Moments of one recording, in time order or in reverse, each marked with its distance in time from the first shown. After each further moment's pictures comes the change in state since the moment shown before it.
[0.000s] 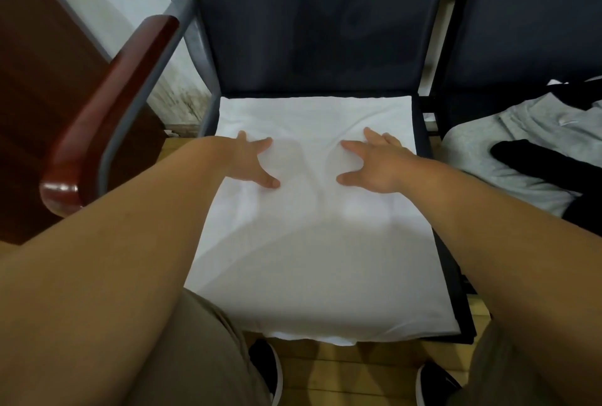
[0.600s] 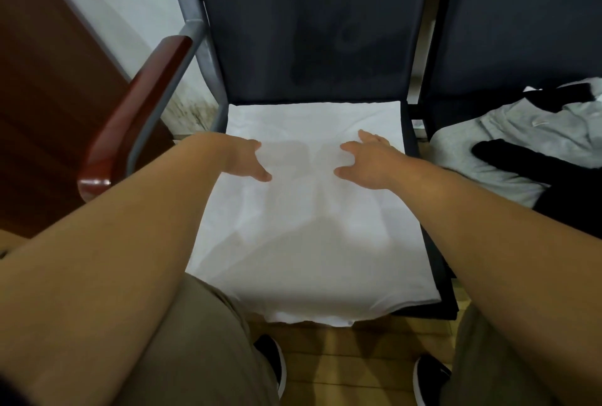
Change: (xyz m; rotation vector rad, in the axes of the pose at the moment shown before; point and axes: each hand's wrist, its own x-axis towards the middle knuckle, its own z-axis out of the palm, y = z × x) left_hand -0.041 -0.006 -0.009 0.003 0.095 -0.041; right_hand -0.027 -0.012 -0.004 0.023 0.081 -0.020
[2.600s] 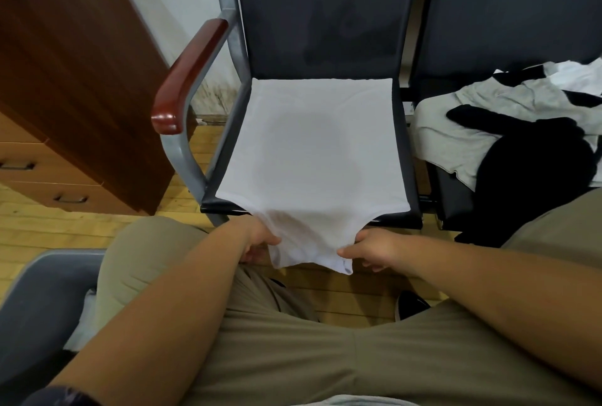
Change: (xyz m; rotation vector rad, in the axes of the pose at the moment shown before) left_hand -0.172 0.017 0.243 -1.168 -0.272 -0.347; right_hand -0.223 0.023 0.167 0.545 -0.401 0.189
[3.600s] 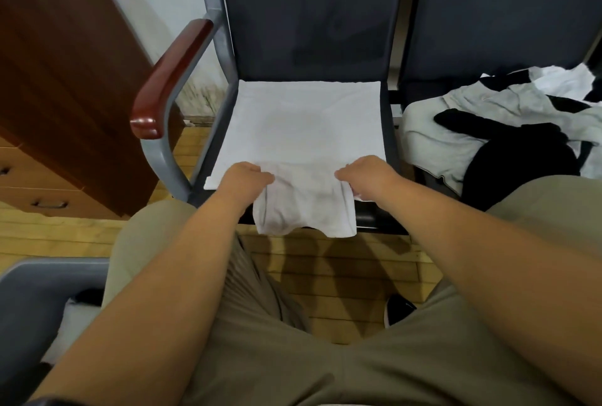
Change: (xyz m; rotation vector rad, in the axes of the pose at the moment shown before) left_hand -0.024 0.091 -0.015 -0.052 0.310 0.490; right_hand -0.005 -0.095 -0.083 0.236 0.405 -0.130
